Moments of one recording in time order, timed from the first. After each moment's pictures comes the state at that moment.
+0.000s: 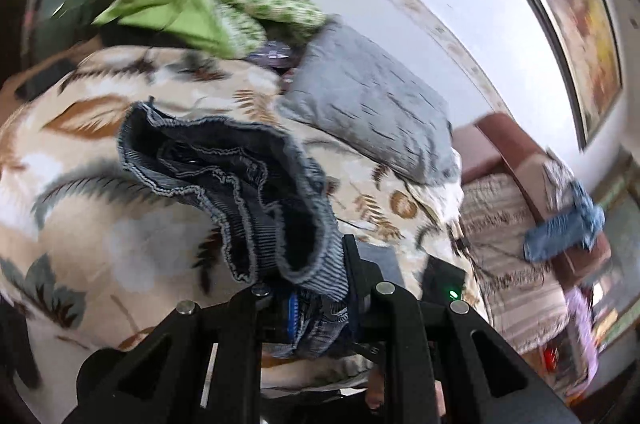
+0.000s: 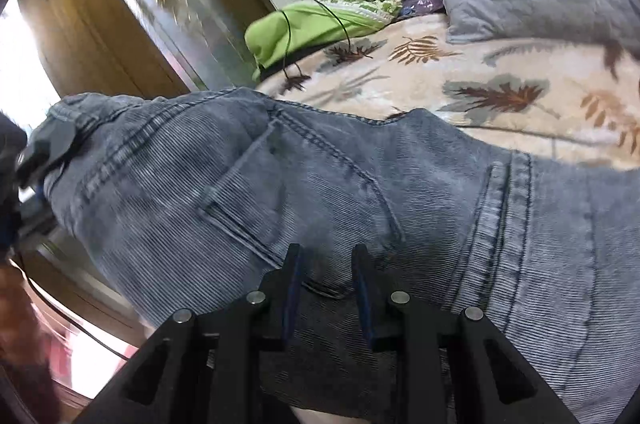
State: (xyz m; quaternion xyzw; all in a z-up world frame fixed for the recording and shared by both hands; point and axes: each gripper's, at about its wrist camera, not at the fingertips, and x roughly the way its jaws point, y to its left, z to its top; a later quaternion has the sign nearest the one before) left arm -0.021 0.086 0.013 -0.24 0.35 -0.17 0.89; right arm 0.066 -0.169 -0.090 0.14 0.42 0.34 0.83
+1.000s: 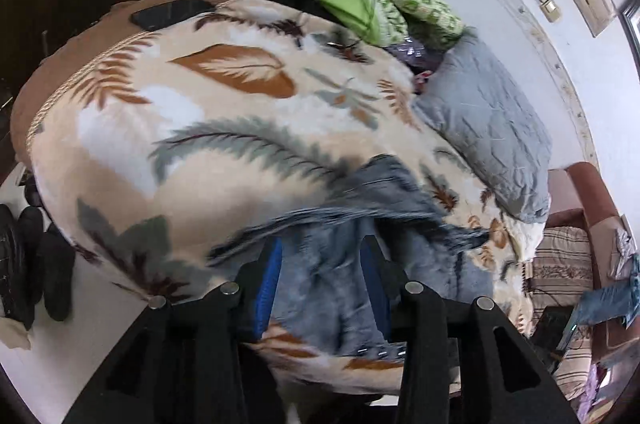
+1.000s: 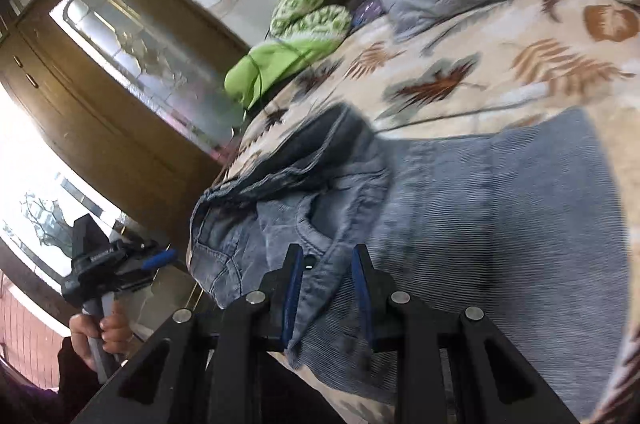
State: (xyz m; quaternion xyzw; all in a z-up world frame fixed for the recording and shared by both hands) left arm -0.025 0.206 -0.064 -0.30 0.42 0.01 0.85; right arm 0.072 -0.249 -0.096 0.24 0.43 0.32 0.81
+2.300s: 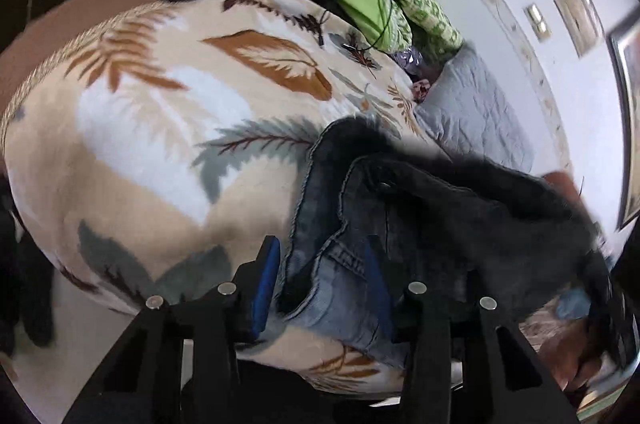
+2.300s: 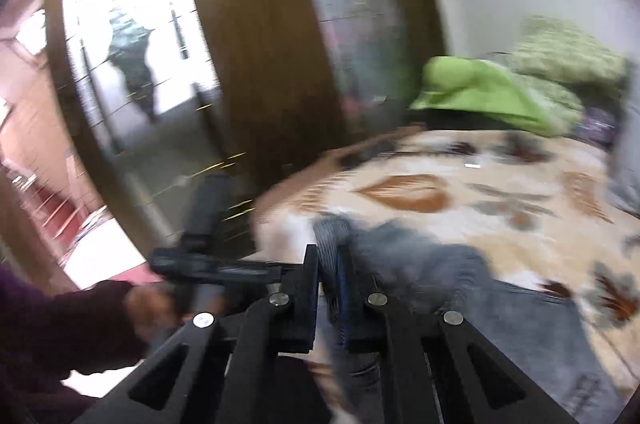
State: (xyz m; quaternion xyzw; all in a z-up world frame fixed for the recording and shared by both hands) left arm -0.022 0.274 -0.126 -0.36 0.40 -0.06 0.84; right arm 0.030 -0.018 0.021 -0.03 0.30 0.56 0.77
